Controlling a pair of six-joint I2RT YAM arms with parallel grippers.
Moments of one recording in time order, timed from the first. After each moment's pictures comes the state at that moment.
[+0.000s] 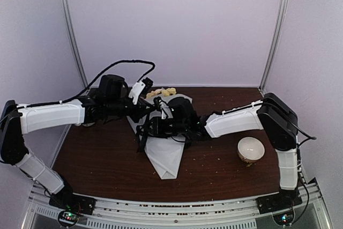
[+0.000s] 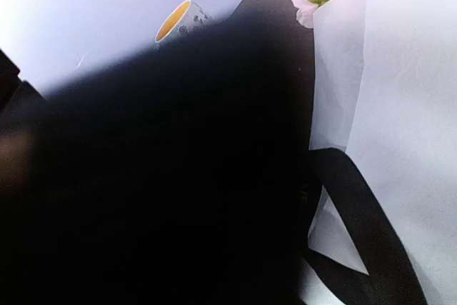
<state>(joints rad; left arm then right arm) -0.68 1.48 1.03 -0.02 0.27 0.06 0.96 2.08 1.36 0.34 -0.24 0.72</state>
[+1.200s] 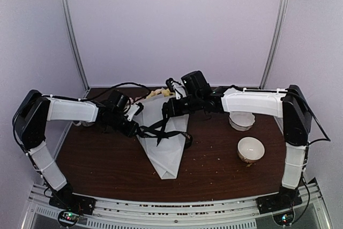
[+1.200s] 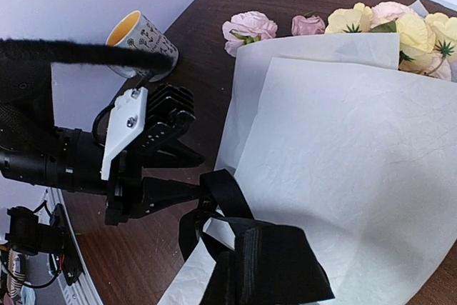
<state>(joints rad) -0.55 1.71 1.01 -0.26 0.10 0.04 0.81 1.95 1.54 -0.17 -0.24 0.42</state>
